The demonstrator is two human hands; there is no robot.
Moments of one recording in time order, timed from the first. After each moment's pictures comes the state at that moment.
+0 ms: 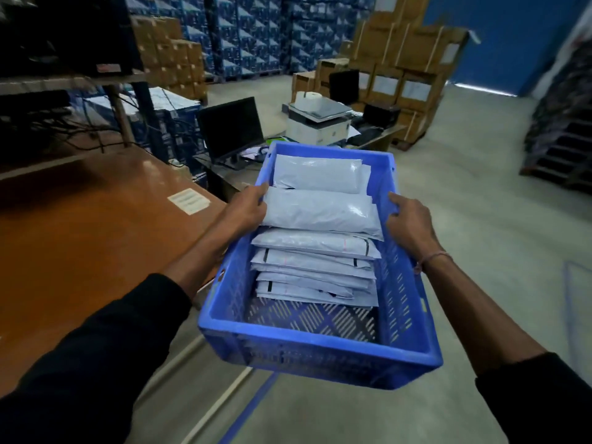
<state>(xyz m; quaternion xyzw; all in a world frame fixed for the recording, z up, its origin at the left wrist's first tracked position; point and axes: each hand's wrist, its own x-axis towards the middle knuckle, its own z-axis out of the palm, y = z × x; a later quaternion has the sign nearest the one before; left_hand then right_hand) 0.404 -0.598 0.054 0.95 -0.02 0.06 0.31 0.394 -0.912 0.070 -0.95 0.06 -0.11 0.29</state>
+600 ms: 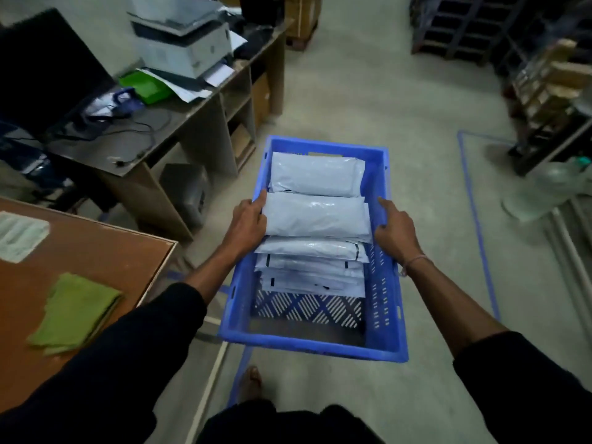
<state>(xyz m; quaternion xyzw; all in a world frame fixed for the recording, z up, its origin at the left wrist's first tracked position) 0.590 -0.749 -0.155 0.92 -0.18 -0.10 0.34 0.447 -1.042 -0.110 -0.90 0.29 -0.03 0.32</state>
